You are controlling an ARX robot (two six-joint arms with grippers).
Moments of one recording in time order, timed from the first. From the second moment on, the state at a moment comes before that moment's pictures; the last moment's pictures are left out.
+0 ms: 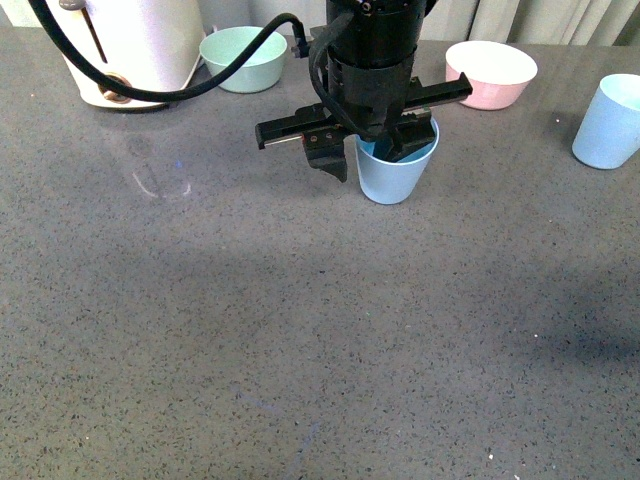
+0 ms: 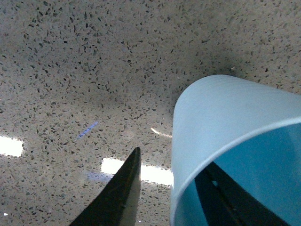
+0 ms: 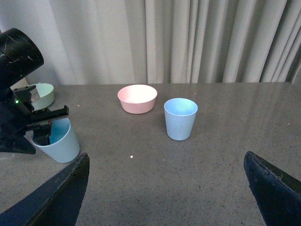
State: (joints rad) left arm -0.60 2.49 2.08 -0.79 -0.11 -0.82; right arm 0.00 0.01 0.02 0.00 0.00 0.00
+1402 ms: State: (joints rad) left arm -0.25 1.49 0.66 0.85 -0.25 -0.05; right arm 0.00 0.01 0.02 0.00 0.00 0.00
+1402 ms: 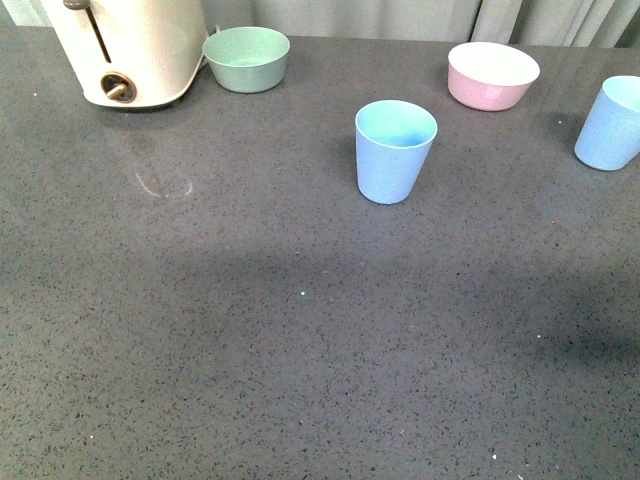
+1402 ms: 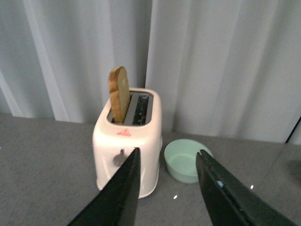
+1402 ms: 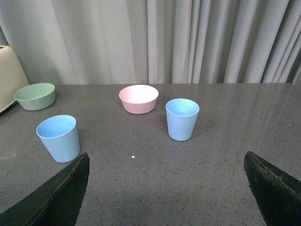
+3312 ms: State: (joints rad) left arm 0.00 0.27 0.02 0.27 0.00 -0.01; right arm 0.00 0.01 0.02 0.00 0.00 0.00
